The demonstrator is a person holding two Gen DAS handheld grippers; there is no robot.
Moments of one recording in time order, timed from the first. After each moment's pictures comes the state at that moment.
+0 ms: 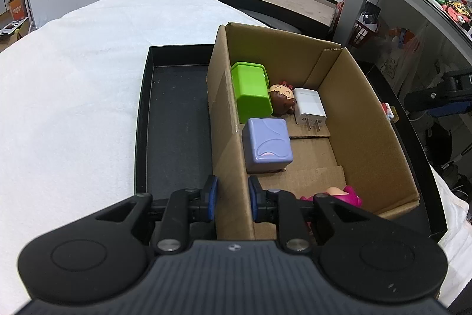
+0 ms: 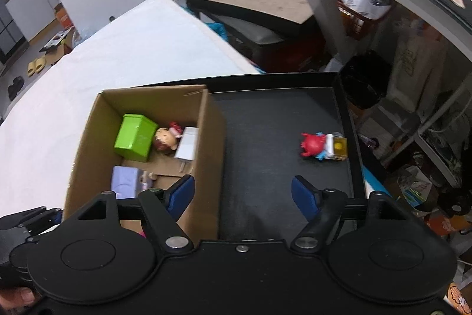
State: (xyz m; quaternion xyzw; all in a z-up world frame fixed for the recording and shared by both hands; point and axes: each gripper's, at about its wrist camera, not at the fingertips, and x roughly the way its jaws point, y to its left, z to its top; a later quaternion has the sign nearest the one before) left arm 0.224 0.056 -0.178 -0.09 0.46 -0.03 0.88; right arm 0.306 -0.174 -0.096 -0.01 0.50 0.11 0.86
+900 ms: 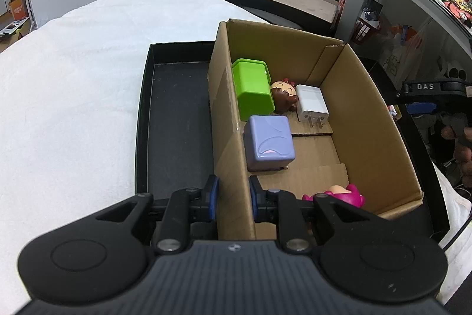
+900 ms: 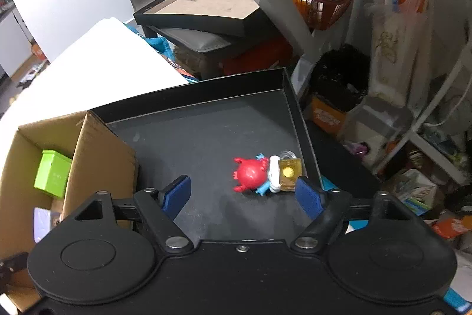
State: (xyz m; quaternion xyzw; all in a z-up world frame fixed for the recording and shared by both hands) left arm 0.225 0.055 -0.180 -0.08 0.46 -0.03 0.88; right arm 0.360 -0.237 -0.165 0.03 0.47 0.08 0.88
